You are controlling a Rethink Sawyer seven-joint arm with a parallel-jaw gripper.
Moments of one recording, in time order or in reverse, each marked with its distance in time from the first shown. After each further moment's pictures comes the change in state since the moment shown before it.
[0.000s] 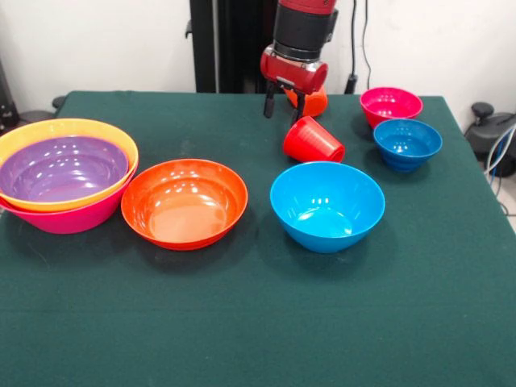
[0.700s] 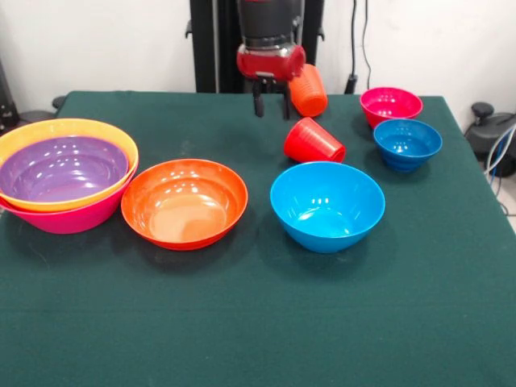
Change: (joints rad) arm -0.476 -0.051 0.301 0.073 -0.363 -0.012 0.000
